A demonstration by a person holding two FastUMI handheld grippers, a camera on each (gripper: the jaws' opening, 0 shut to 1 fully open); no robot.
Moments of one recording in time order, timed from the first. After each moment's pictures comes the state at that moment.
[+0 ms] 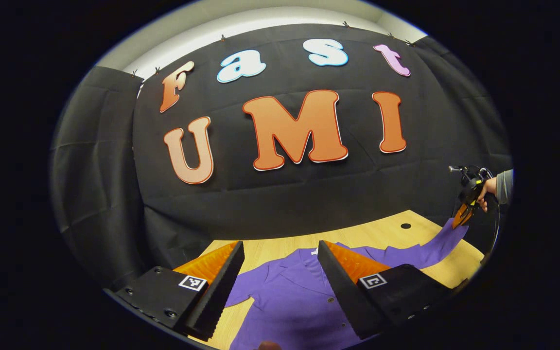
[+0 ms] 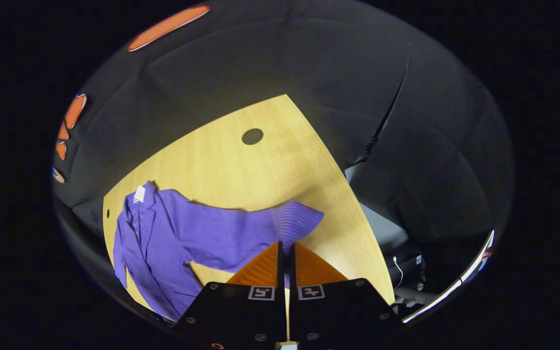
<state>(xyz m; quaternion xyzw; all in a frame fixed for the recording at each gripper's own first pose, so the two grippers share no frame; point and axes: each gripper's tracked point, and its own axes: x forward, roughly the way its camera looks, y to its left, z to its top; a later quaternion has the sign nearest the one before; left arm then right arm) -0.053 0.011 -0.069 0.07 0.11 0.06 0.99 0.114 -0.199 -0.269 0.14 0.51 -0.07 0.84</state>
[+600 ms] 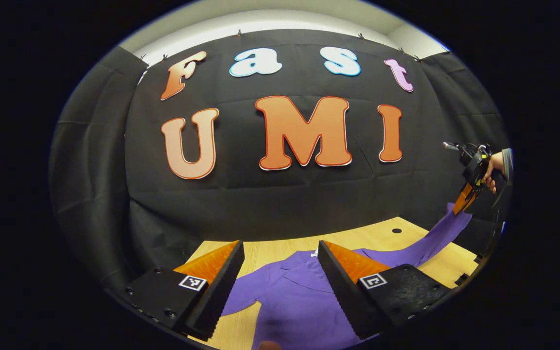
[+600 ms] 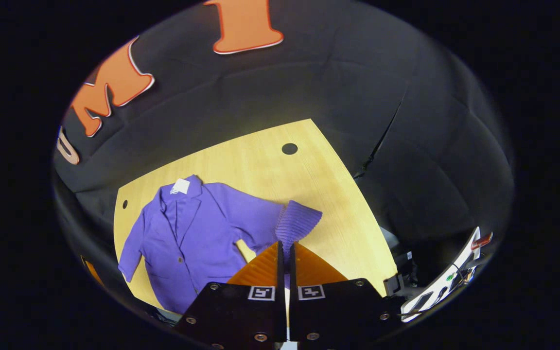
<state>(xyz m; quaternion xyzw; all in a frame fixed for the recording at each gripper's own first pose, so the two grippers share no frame) -0.051 0.084 -0.073 0.04 0.10 0.00 0.99 0.049 -0.090 -0.140 0.10 0.47 -0.07 0.87</state>
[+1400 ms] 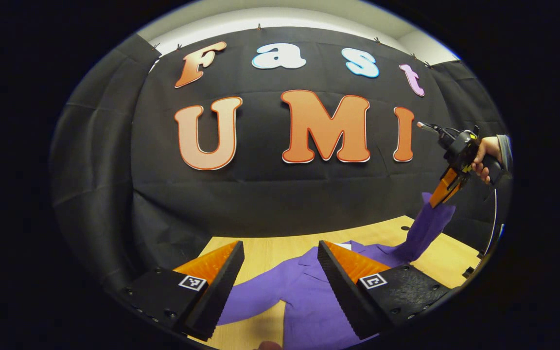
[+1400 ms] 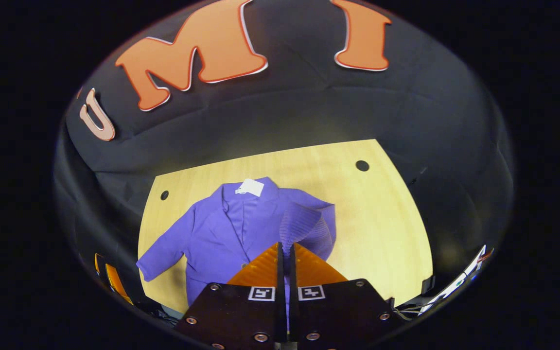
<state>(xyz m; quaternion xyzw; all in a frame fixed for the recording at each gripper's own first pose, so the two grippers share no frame) -0.051 0.178 -0.095 0.02 0.11 0.01 0.99 0.096 0.129 -0.109 0.07 0.45 0.03 0.89</state>
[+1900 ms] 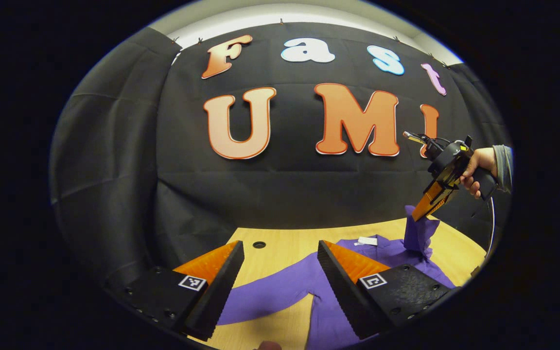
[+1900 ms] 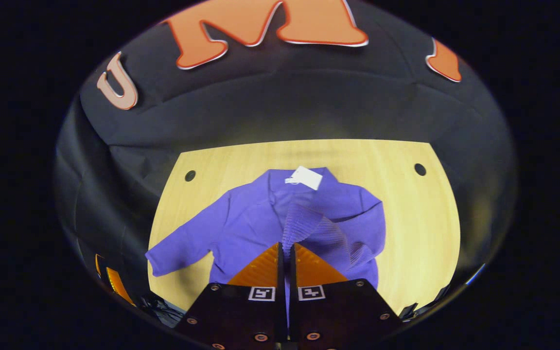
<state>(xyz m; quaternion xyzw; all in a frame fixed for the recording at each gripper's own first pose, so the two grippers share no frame) -0.066 0.253 -0.115 0.01 0.13 0.08 0.99 0.125 0.268 -0.146 0.04 0.48 0.11 0.87</state>
